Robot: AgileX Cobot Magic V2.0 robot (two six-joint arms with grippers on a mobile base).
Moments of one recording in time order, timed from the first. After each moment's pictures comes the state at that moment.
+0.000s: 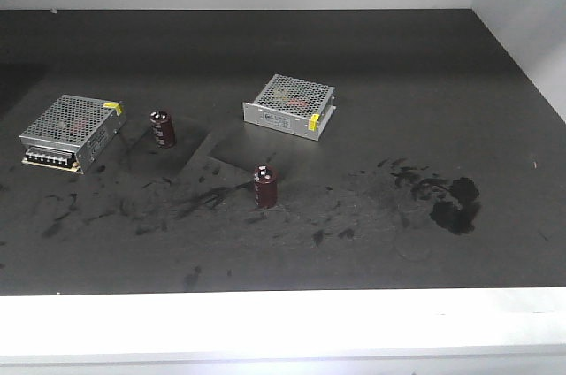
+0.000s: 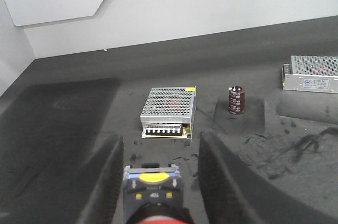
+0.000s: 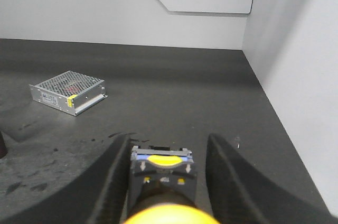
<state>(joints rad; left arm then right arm) -0.22 0.24 -0.67 0.32 0.72 -0.12 0.29 0.23 -0.47 -0.47 0.50 0.41</state>
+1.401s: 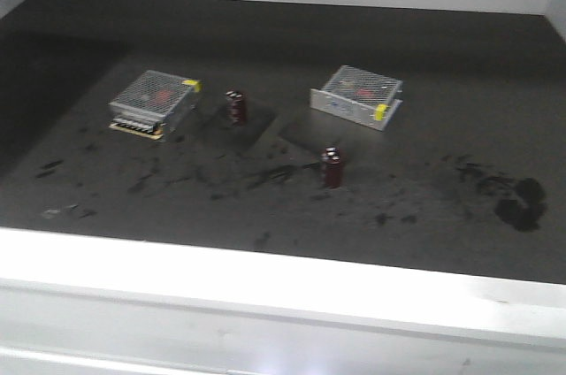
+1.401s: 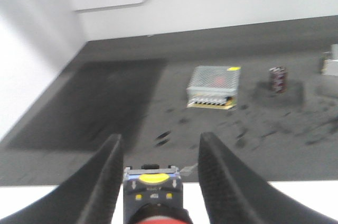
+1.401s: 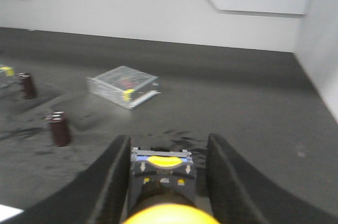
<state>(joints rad) -0.22 0.24 -0.67 0.32 0.72 -0.12 0.29 0.23 -0.47 -0.47 0.51 0.41</state>
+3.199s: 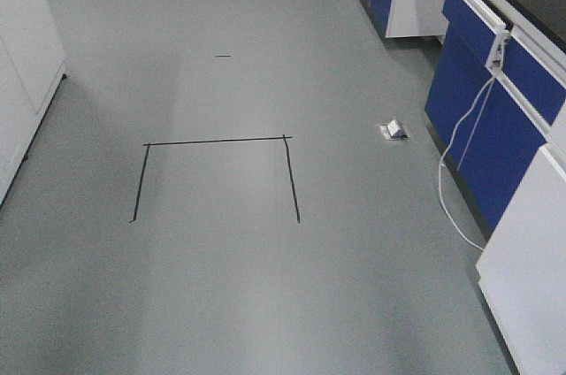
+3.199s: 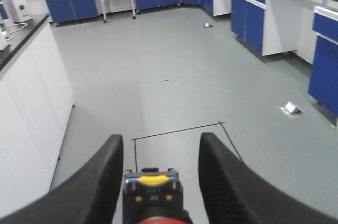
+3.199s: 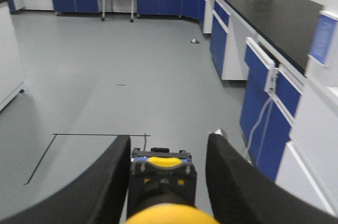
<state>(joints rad) -0.22 0.24 -0.67 0.32 0.72 -0.12 0.29 0.23 -0.47 -0.47 0.51 0.41</state>
